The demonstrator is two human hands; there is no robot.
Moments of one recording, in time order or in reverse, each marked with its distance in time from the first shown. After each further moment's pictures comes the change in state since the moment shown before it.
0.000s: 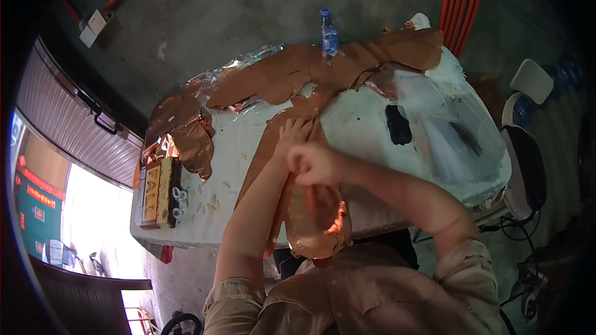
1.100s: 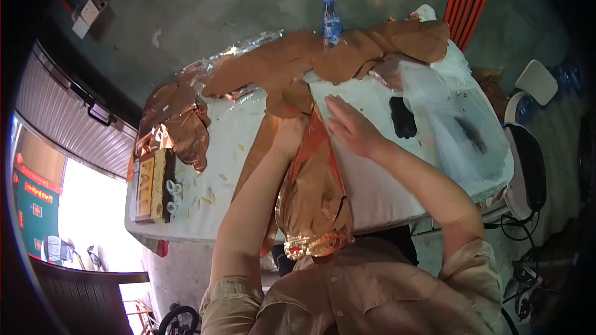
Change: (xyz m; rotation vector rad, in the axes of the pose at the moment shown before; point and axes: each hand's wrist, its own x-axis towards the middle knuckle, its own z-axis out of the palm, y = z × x) left_hand -0.003 -0.019 0.017 -0.008 -0.059 -0.056; right_hand -0.028 0.038 -0.050 -0.600 0.313 0.186
